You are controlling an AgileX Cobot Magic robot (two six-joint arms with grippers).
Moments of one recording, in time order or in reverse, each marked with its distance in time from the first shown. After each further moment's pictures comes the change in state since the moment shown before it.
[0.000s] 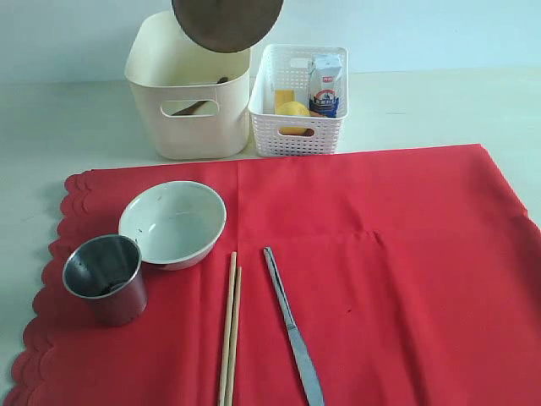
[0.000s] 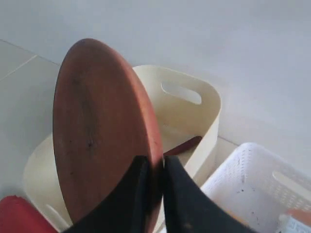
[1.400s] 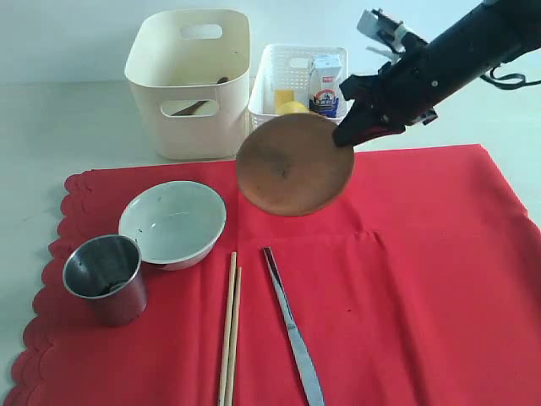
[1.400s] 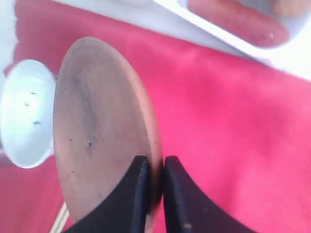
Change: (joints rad) left arm 0.000 0.000 0.000 0.000 0.000 0.000; right arm -0.176 -0.112 0.476 -0.064 0.426 0.090
